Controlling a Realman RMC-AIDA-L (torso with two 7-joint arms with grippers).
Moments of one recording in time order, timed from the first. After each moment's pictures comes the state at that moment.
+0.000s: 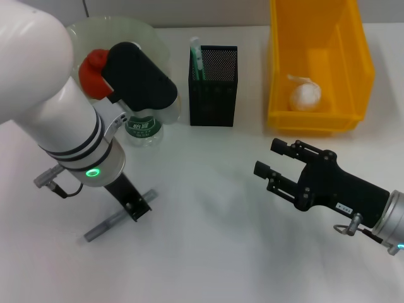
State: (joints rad) left arm -0.61 -2.08 1.80 1.36 2.67 1.53 -2.78; right arm 0.39 2.09 -1.09 -0.11 -1.24 -1.47 0.68
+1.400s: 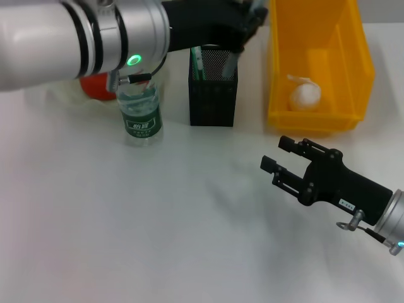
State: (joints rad) left arm -0.43 -2.08 1.68 1.54 2.08 0.83 -2.37; right arm 0.39 2.09 -1.05 -0.08 -1.23 -1.43 0.68
